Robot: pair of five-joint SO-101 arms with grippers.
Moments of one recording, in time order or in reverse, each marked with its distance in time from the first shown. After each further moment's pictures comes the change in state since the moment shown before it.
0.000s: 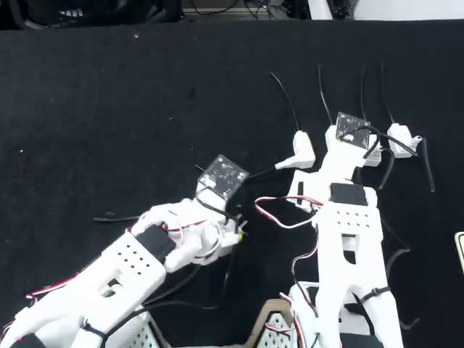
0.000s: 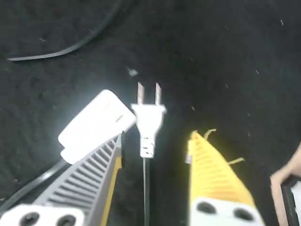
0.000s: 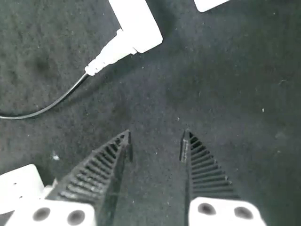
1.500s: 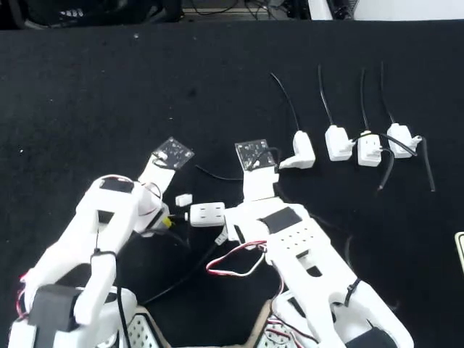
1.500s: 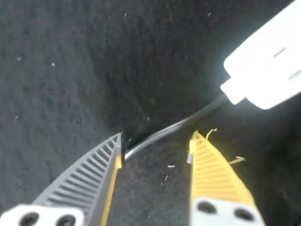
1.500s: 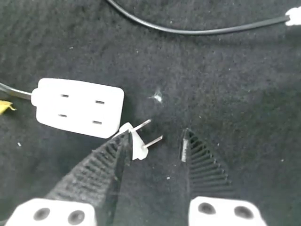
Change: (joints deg) left arm -32.8 25.6 -9.0 5.3 -32.4; right arm -30.9 0.0 12.9 -11.8 0.0
